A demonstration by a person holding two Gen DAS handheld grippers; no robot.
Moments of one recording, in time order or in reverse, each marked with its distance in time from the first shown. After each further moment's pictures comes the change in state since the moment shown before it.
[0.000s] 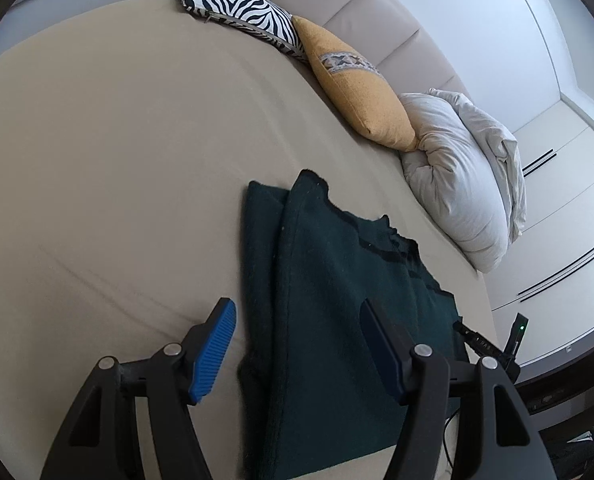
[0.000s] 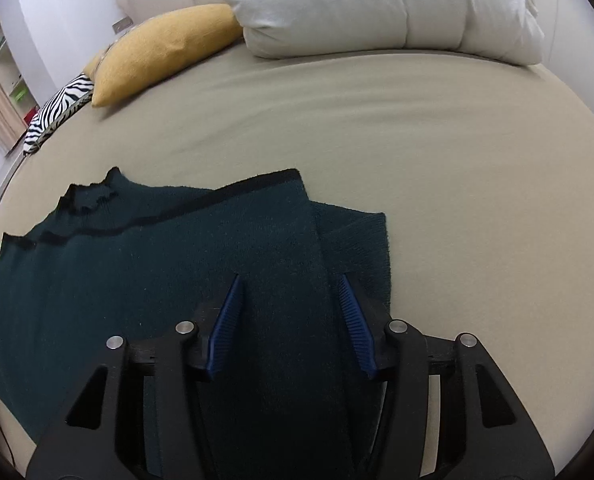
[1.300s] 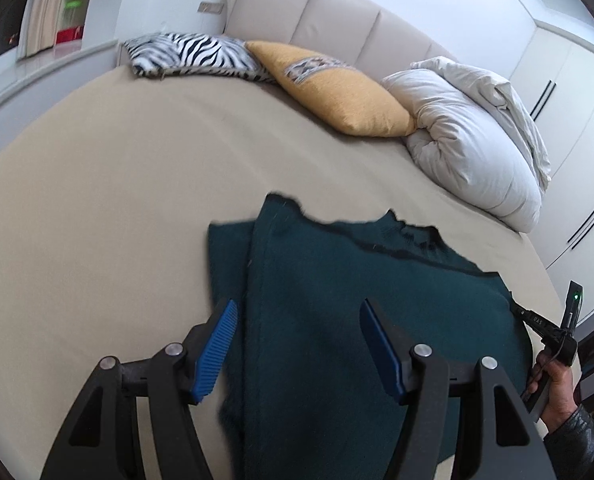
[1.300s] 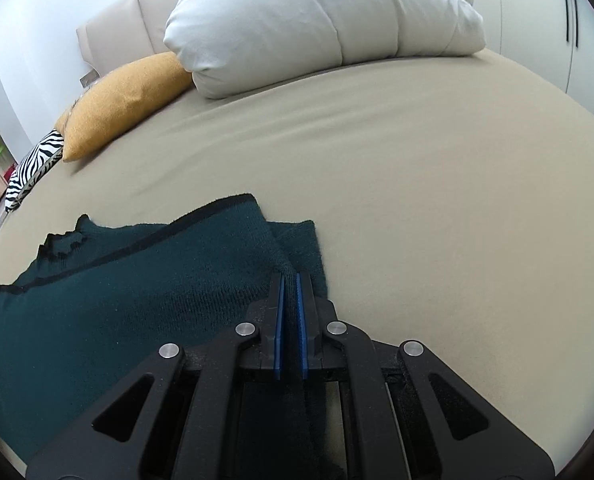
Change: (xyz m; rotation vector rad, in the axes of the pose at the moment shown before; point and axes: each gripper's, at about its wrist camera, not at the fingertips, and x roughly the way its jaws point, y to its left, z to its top) left arm 0.025 -0.066 0.005 0.293 -0.093 0.166; right arm -0.022 -0.036 -0.024 0.129 -0.143 -0.065
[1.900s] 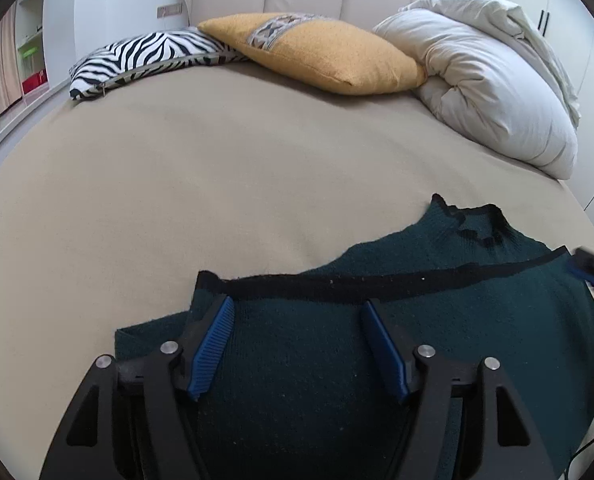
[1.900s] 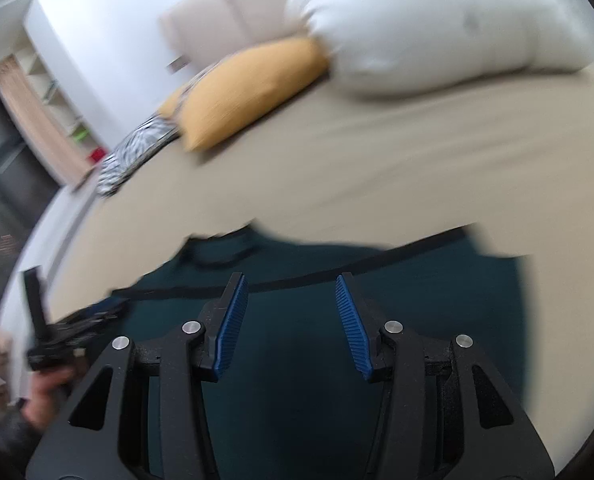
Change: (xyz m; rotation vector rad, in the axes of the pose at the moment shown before) left arm 0.120 -0.020 0.034 0.195 0.084 0.112; right arm 0.002 0.120 0.028 -0.061 0.124 0.414
